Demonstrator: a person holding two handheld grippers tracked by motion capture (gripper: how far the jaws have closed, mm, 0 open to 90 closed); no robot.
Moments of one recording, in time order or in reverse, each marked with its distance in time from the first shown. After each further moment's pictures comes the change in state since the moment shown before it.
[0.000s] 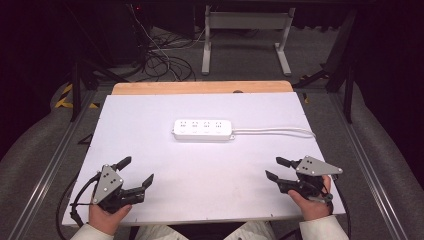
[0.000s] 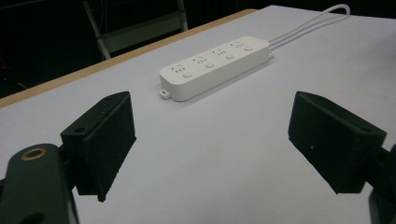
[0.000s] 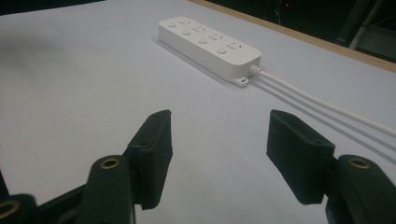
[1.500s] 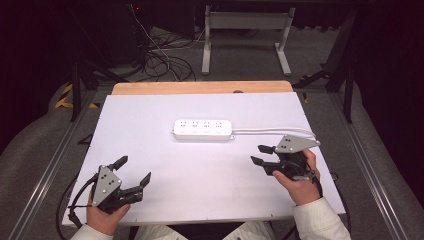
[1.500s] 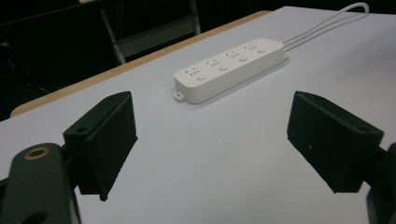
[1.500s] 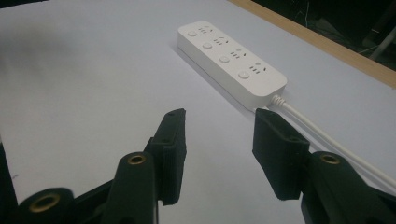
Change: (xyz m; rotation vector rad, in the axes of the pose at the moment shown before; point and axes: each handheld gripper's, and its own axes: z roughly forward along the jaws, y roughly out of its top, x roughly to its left) left arm -0.001 0.000 -0.004 -0.017 0.068 0.038; right arm 0.005 0.068 0.033 0.117 0.078 -0.067
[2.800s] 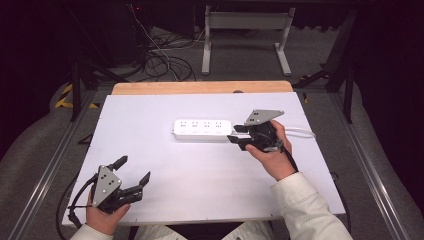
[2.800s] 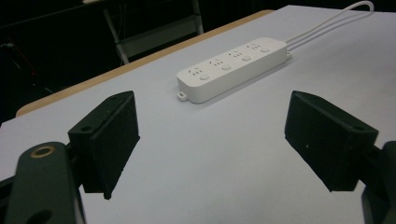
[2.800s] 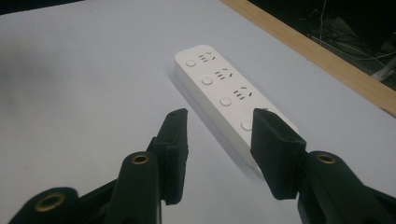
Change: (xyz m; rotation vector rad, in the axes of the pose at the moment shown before) left arm 0.000 0.000 0.000 0.004 0.008 0.006; right arm -0.015 0.061 0.065 0.041 0.038 -0.030
